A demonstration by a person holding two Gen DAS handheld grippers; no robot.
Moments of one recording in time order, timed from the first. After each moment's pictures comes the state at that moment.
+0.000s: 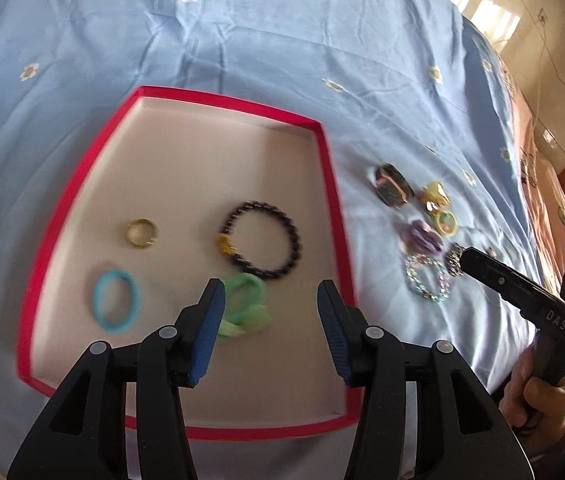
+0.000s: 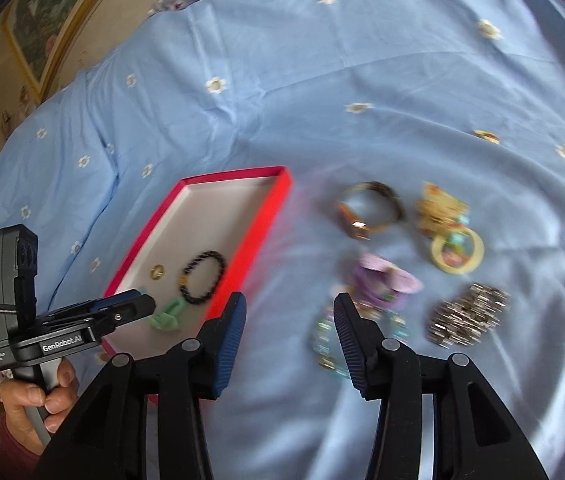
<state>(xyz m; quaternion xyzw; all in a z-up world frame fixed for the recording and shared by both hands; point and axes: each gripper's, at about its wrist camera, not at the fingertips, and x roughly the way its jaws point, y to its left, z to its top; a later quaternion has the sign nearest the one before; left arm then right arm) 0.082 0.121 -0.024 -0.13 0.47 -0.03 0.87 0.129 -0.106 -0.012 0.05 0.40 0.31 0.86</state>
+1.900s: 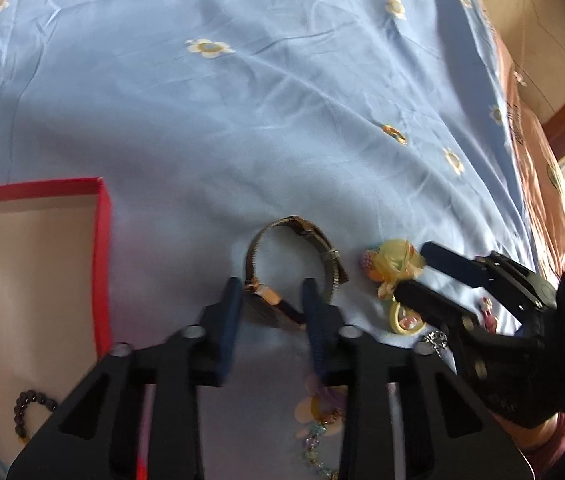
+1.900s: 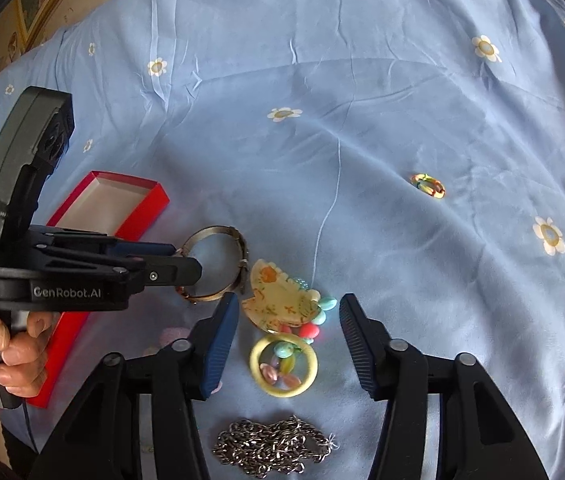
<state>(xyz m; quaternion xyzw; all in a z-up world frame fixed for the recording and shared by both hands) 0.257 0.000 -0.057 -0.09 0.53 -0.12 0.83 0.239 -0.144 -0.031 -0.07 0.40 0.29 0.87</state>
